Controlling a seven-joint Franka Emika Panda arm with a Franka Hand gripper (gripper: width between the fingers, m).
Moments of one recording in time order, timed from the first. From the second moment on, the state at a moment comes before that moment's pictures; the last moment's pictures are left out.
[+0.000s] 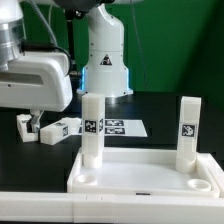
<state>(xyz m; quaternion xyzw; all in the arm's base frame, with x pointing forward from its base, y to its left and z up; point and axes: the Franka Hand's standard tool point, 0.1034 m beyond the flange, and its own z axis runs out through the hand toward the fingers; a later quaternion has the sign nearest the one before) 0.551 -0.183 0.074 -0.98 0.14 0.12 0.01</state>
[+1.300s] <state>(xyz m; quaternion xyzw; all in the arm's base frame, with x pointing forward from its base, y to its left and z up) 0.465 -0.184 0.047 -0.95 0.21 0.22 0.08</state>
